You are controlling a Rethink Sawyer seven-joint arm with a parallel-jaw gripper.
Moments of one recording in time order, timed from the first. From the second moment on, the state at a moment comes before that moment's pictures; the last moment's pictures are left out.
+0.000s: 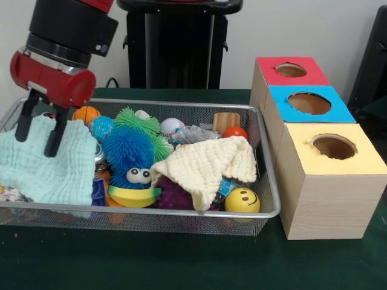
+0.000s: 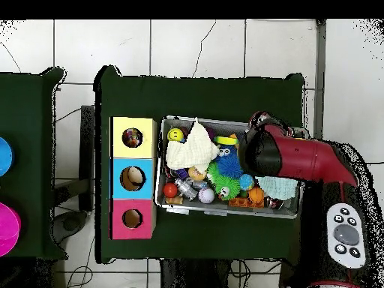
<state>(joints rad) -0.41 -0.61 -0.05 1.38 -0.41 0.30 2.23</state>
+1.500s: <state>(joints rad) -0.51 -0.53 -0.03 1.59 -0.48 0.02 2.23</state>
